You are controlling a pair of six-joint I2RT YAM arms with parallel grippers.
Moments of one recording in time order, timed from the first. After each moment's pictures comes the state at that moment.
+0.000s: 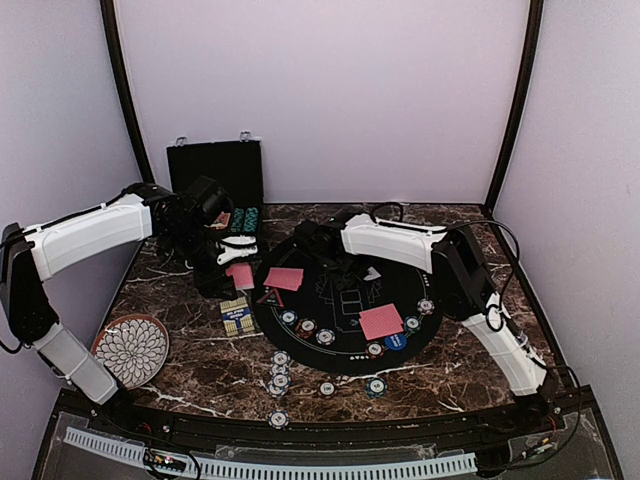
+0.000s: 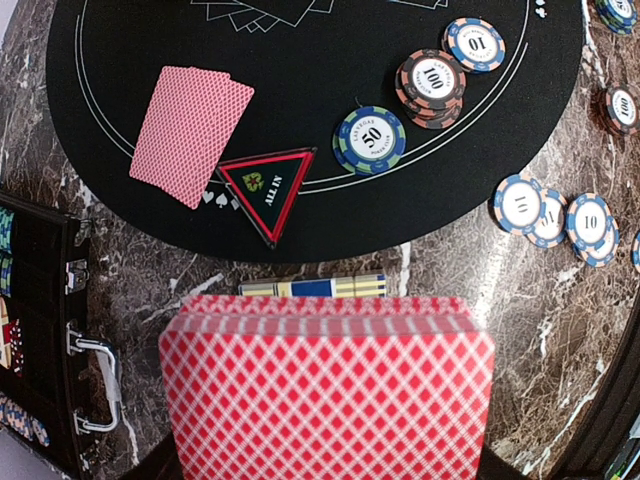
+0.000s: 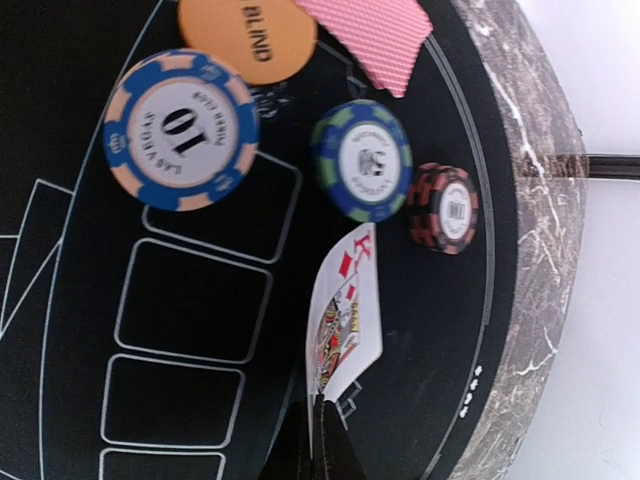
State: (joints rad) left arm -0.58 1.54 1.31 -0.99 0.11 0.70; right arm 0.88 2.52 2.25 -1.24 0.68 0.34
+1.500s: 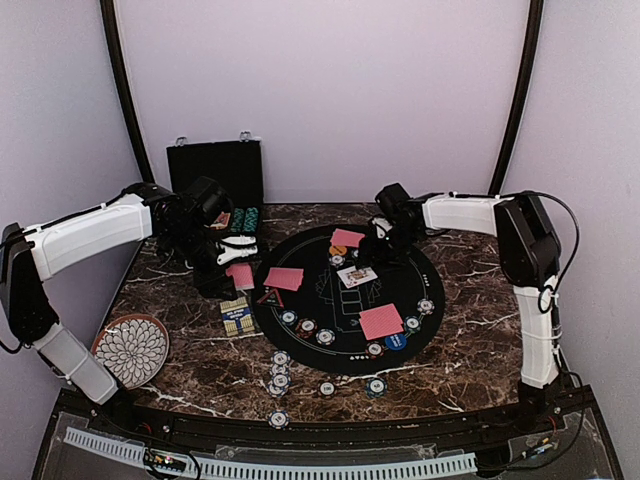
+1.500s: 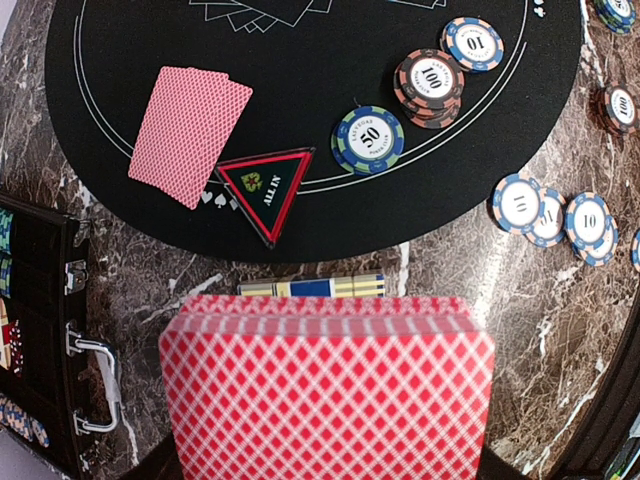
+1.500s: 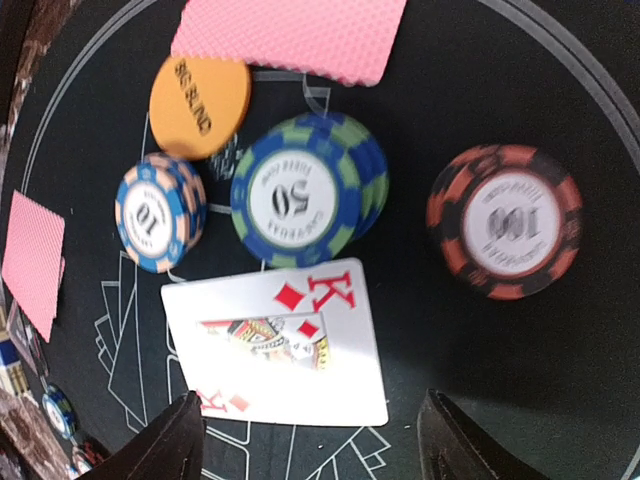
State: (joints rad) left arm -0.58 1.54 1.31 -0.99 0.11 0.71; right arm 0.53 2.17 1.69 -0.65 -0.22 0.39
